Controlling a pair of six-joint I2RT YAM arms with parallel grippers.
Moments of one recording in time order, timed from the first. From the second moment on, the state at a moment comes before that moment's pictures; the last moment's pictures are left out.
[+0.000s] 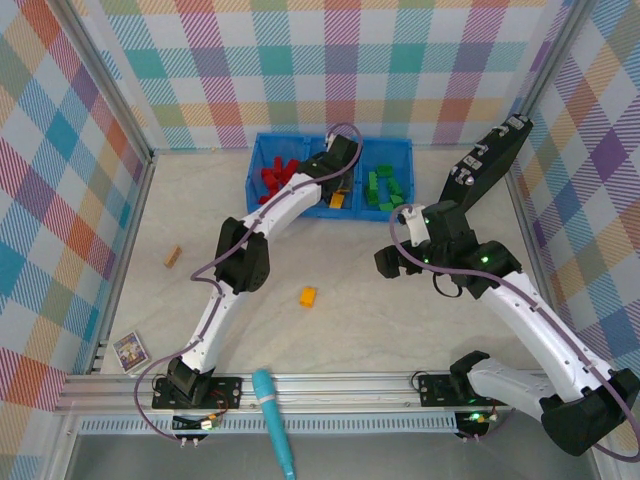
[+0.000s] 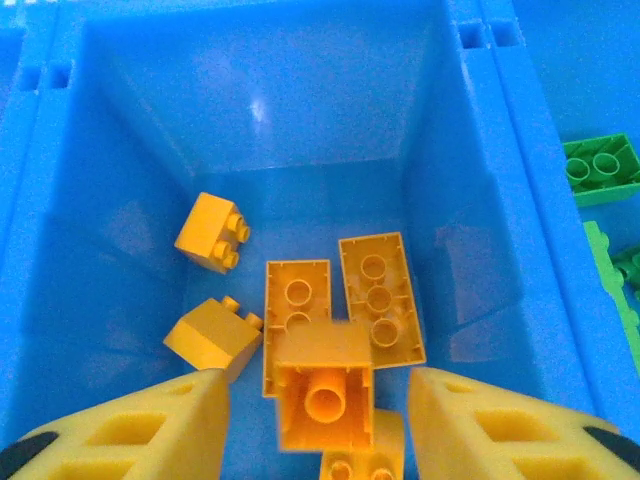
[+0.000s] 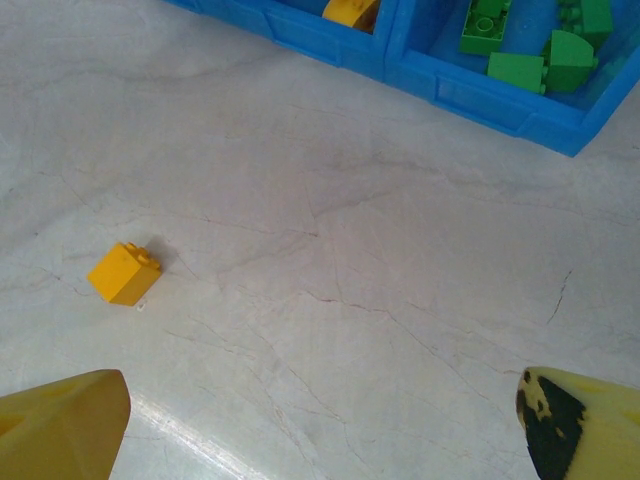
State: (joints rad) left arm -0.61 2.48 2.40 -0.70 -0.39 -0.31; right arm 0.52 1.02 1.05 -0.85 -0.08 0.11
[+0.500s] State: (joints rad) left arm -0.65 1.67 1.64 -0.74 -0.39 -0.23; right arm 0.52 1.14 1.15 -0.84 -0.08 0.06
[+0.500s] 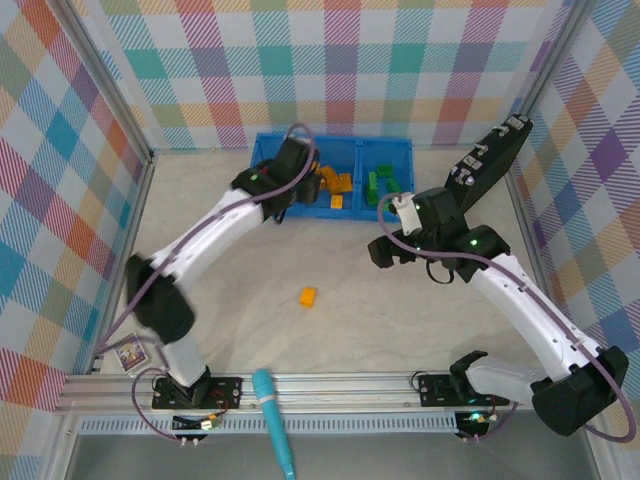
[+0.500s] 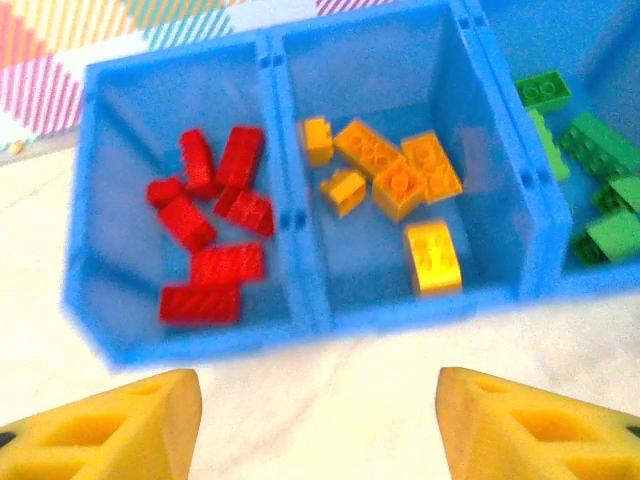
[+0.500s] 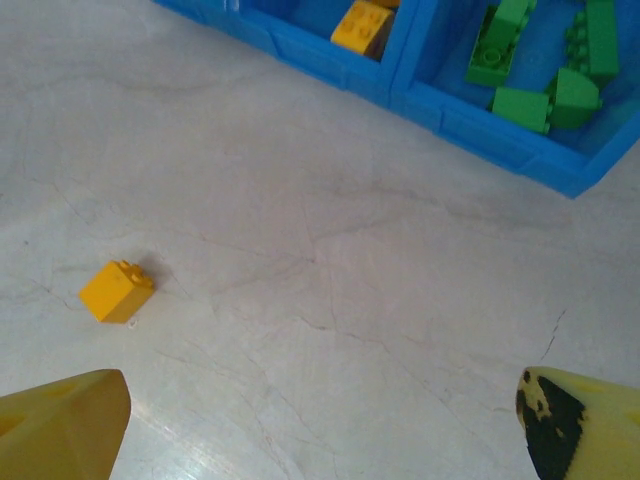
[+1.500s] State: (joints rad) left arm -0.95 1.56 0.96 -0.61 -0.32 -0.55; right arm 0.52 1.12 1.24 -0.88 -0.11 0.11
